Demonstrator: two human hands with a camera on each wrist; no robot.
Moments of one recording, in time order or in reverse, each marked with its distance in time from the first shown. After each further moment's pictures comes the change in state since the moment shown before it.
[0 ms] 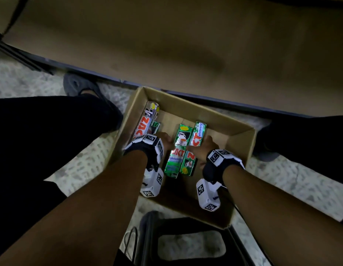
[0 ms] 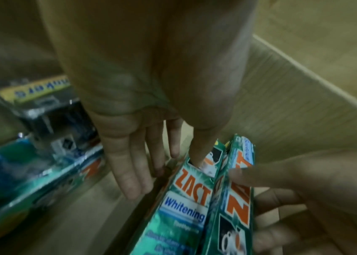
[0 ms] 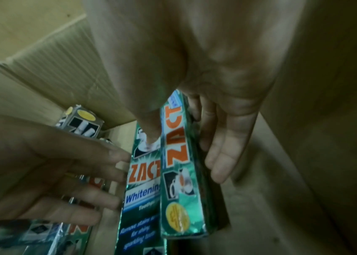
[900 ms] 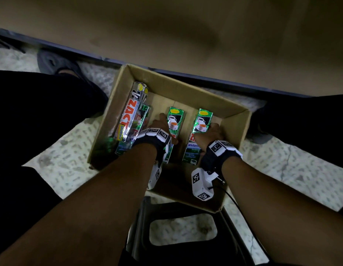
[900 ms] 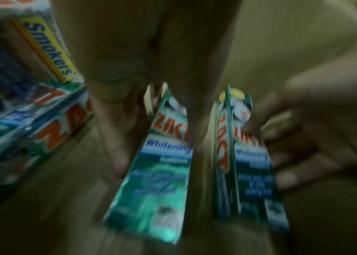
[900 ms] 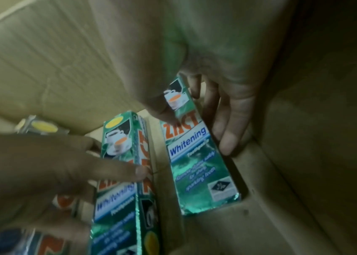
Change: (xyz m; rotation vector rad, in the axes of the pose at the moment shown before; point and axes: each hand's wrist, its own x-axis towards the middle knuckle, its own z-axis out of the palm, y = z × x) left_hand 0.022 0.006 0.042 0.096 0.112 -0.001; right_hand 0.003 0.034 -0.008 0.152 0.085 0.084
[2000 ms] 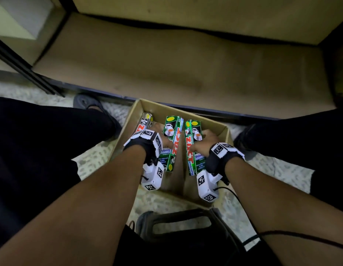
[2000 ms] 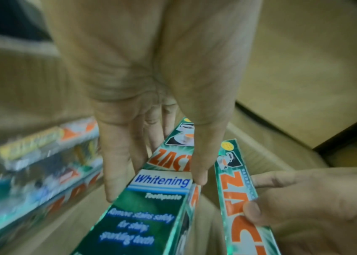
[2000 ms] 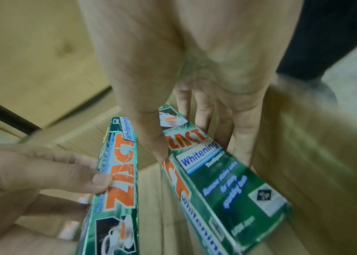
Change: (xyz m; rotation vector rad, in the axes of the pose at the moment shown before) left_hand -0.089 0.021 -0.072 -0.093 0.149 0.046; right_hand -0.061 -0.014 -0.046 -0.020 0.021 -0.279
